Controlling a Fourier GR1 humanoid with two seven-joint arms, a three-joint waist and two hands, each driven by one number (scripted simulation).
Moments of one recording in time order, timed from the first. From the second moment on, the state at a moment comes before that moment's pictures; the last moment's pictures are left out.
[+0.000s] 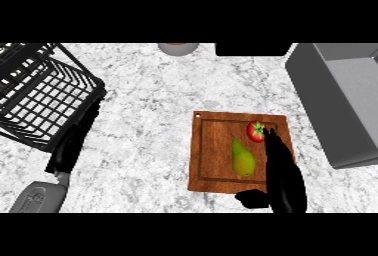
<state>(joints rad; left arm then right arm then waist) -0.15 0.36 -0.15 -1.31 -0.08 0.09 -0.04 0.06 -0.13 0.45 -1.73 0.97 -0.17 0.74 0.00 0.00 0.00</state>
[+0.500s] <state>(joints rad) -0.16 0.30 -0.09 -1.28 -0.15 0.06 -0.06 0.00 -0.07 0.39 -1.59 0.97 -0.19 0.66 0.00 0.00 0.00</state>
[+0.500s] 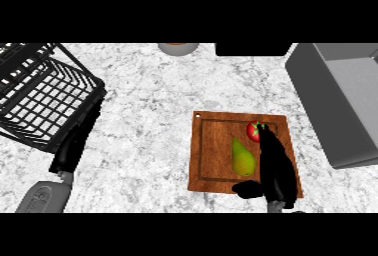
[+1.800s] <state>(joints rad) -0.14 0.23 -0.01 -1.32 -0.24 0.00 -0.05 -0.13 -0.02 0.37 -1.35 1.13 -0.37 0.56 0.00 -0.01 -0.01</state>
